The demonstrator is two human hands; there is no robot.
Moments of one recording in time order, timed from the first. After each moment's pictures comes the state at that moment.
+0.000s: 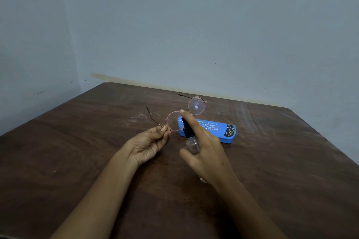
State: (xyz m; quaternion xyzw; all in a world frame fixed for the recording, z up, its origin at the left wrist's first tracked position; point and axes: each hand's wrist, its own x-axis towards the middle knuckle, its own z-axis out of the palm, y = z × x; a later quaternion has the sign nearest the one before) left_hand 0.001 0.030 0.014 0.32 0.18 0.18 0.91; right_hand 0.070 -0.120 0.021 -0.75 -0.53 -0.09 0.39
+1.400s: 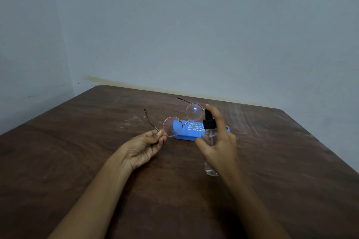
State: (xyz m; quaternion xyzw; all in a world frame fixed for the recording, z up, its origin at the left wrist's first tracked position) left_hand 0.000 0.026 0.015 0.35 0.19 0.17 0.90; right_hand 0.098 -0.134 0.028 -0.72 -0.43 -0.13 0.52
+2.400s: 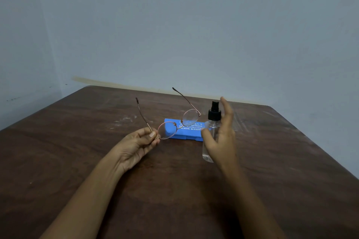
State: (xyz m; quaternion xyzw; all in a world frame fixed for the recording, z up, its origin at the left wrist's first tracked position) left_hand 0.001 0.020 0.014 0.48 0.18 0.21 0.84; right_hand 0.119 -0.144 0.023 -0.71 -0.39 -0.14 0.57
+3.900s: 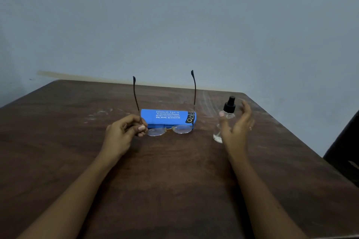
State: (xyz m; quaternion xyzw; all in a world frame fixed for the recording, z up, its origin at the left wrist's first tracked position) left_hand 0.016 0.003 0.000 0.77 0.11 0.37 0.50; right_hand 0.165 -0.207 0.006 -0.73 -0.21 -0.26 0.59
